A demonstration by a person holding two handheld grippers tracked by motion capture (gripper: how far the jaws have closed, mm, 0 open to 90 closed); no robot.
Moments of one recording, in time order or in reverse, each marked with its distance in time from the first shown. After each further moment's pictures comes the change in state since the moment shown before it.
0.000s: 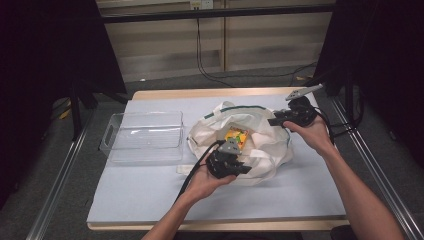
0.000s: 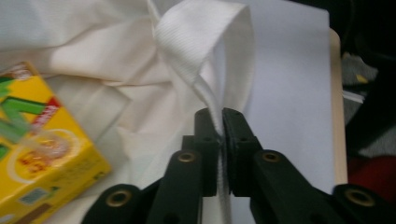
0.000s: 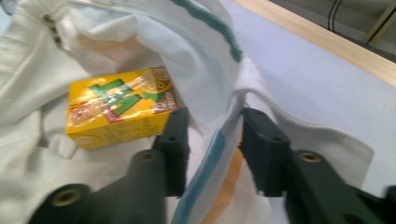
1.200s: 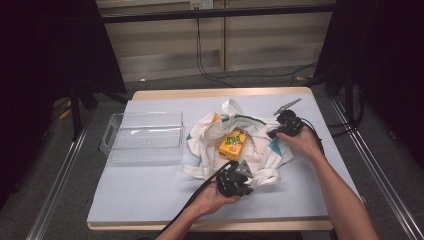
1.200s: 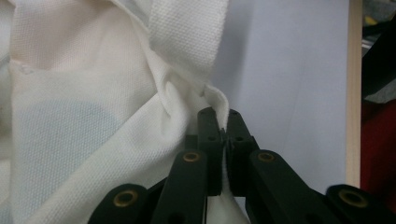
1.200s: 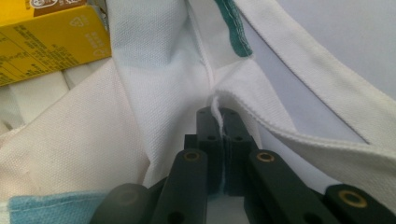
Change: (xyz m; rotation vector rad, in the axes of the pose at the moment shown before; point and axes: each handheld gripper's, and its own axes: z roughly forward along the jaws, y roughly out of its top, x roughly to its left) left arm -0.019 -0.028 0.042 0.172 -0.012 -0.011; right arm -0.024 -0.044 0.069 0.247 -0.027 0.048
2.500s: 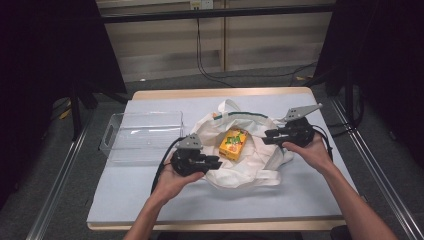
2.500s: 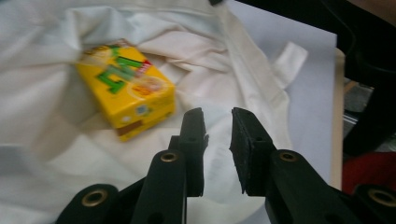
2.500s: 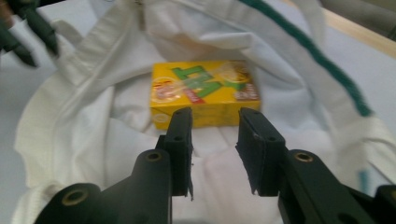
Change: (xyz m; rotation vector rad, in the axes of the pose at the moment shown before) left arm 0.047 -0.031 -0.121 -0.291 0.094 -0.128; right arm 0.071 -0.007 -0.077 -0.320 0.185 -0.192
